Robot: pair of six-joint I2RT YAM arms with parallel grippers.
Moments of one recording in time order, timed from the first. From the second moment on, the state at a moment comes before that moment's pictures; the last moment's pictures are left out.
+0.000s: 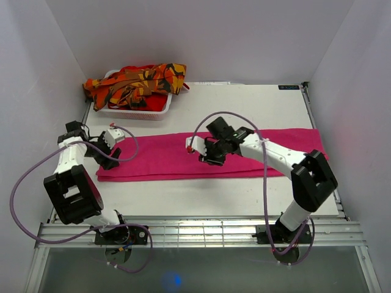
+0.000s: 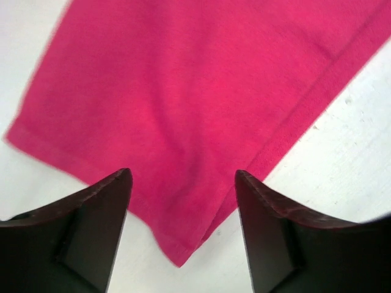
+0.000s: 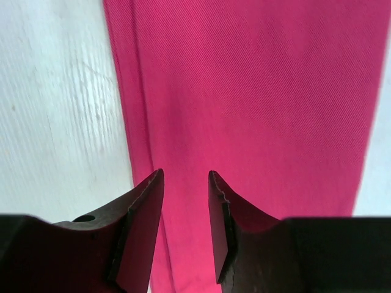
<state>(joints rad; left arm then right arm) 0.42 1.47 1.08 -0.89 0.61 1.23 0.71 1.58 1.20 -0.65 -0.31 -0.82</state>
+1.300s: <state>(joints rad) 0.55 1.64 1.04 -0.98 0.58 1.57 1.03 2.01 1.40 -0.45 -0.11 -0.64</state>
